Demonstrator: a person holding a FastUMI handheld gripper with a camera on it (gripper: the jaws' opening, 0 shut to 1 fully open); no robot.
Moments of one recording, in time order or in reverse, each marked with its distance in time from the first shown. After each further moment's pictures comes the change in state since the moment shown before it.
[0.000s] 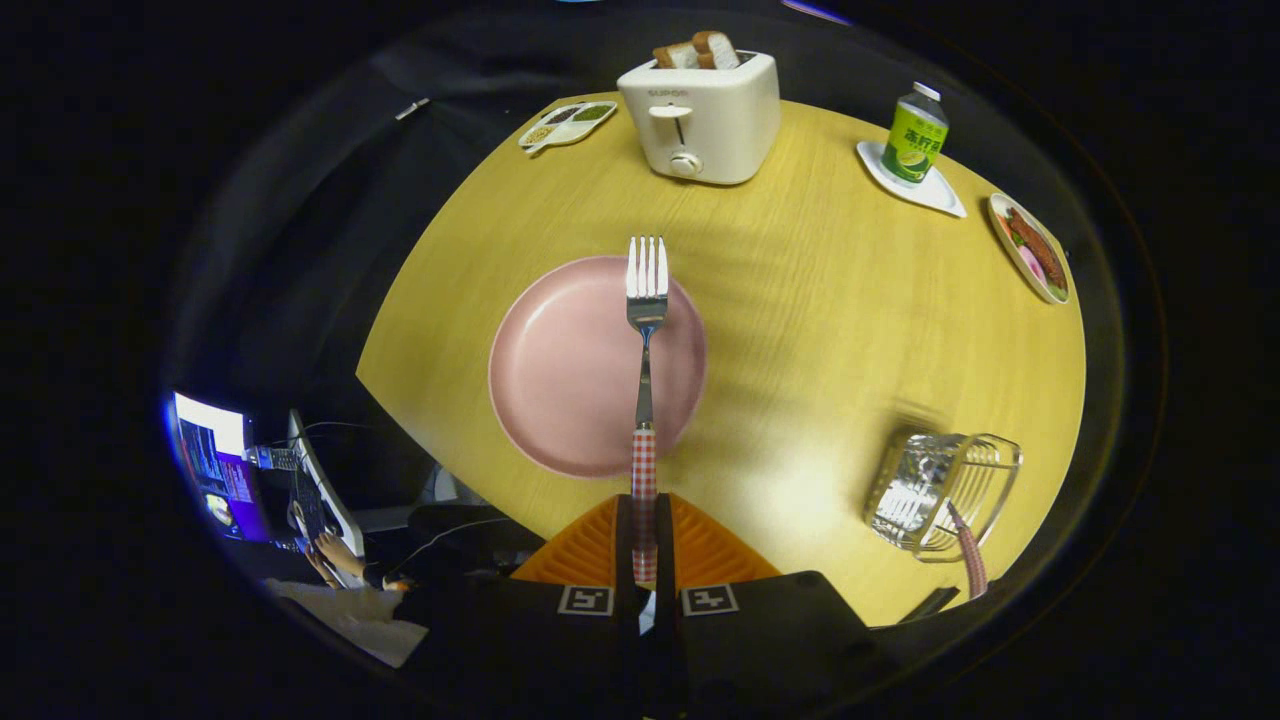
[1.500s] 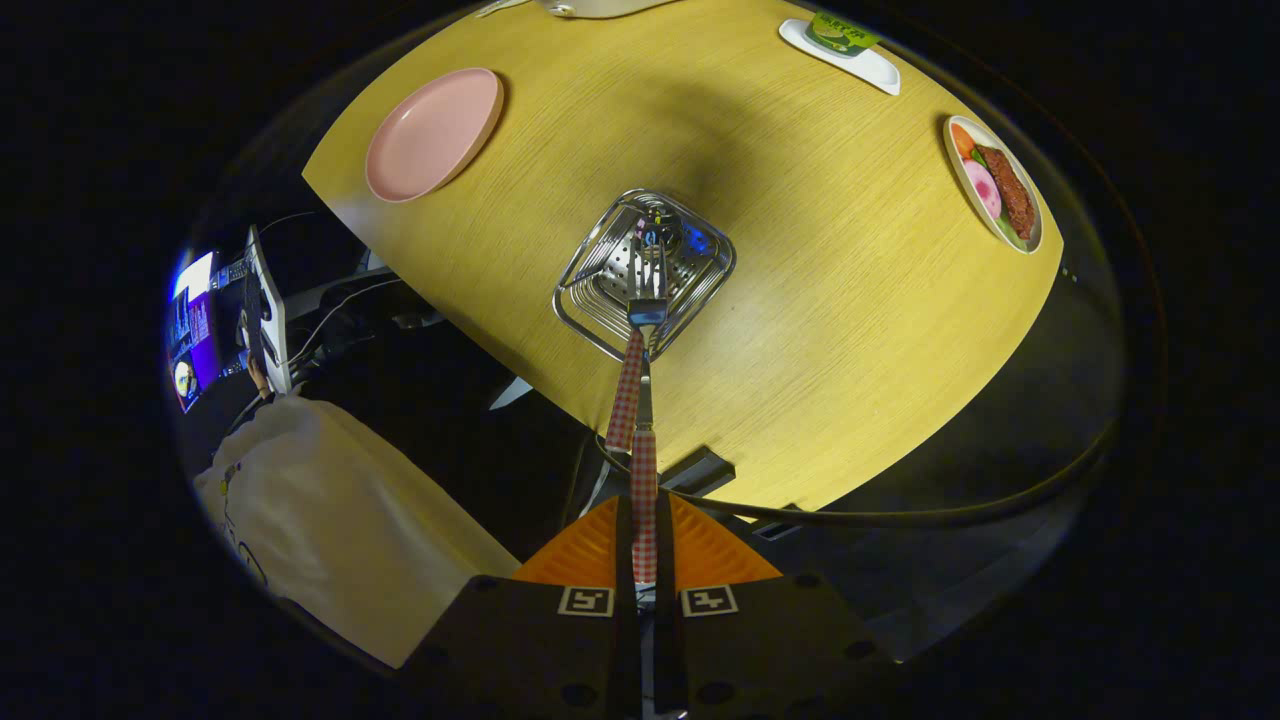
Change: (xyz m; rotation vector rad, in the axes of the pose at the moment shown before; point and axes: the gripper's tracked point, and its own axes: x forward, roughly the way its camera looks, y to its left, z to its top) arm -0.112 -0.215 -0.084 -0.246 0.716 -0.114
